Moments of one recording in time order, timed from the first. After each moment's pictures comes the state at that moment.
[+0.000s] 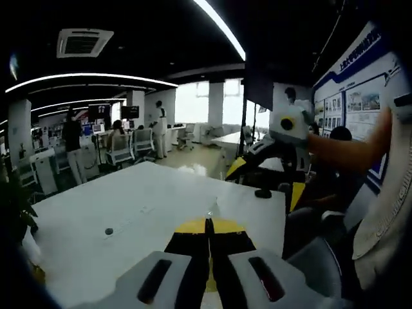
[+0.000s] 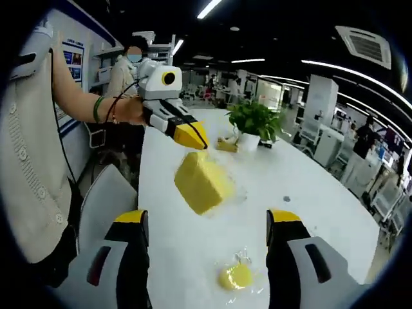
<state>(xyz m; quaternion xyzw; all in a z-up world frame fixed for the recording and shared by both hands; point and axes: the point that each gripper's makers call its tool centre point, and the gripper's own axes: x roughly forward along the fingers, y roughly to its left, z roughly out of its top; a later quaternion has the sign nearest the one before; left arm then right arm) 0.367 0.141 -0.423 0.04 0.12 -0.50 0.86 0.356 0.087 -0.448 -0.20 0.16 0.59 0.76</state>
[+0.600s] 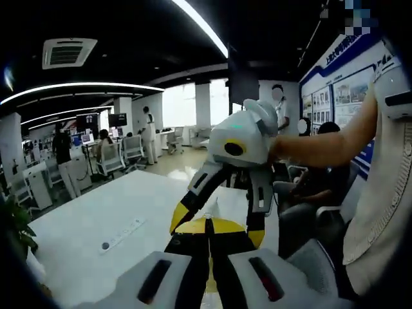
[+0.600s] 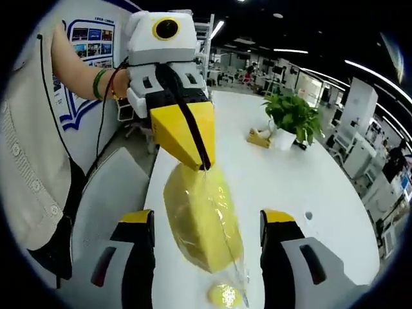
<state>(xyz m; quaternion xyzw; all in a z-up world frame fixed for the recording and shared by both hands) 0.359 0.122 -0.403 0.06 0.10 -0.53 0.84 0.371 0.144 -0.482 -0.26 0.20 0.66 0.68</state>
